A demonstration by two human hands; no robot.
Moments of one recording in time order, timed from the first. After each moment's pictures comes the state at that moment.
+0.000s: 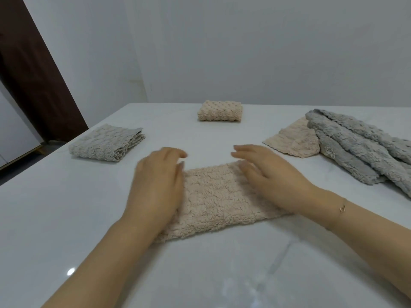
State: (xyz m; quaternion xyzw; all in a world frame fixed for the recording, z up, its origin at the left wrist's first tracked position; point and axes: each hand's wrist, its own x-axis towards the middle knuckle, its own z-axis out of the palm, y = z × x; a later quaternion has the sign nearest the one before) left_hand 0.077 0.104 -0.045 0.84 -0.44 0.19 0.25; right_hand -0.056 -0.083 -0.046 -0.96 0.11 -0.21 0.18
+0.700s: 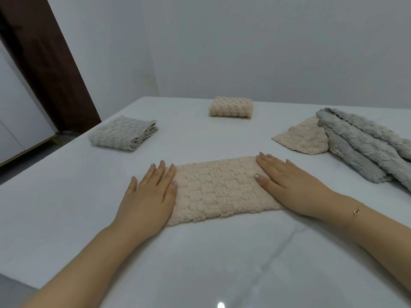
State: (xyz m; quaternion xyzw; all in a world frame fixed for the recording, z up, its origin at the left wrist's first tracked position) left_hand 0.081 0.154 -0.074 0.93 -0.36 -0.02 0.07; right_hand -0.078 -0.095 -0.069 -0.98 0.17 0.00 0.11
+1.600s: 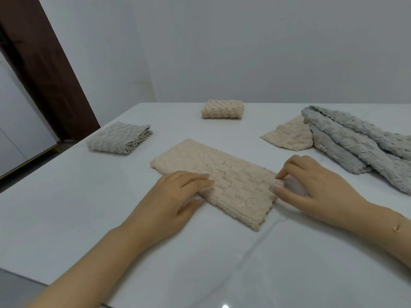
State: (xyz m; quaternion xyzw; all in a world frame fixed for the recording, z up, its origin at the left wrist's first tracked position) left_hand 0.054 0.135 -0.068 0.74 -0.63 0.11 0.20; right_hand -0.146 -0.104 -0.057 -0.97 0.13 -0.18 0.07
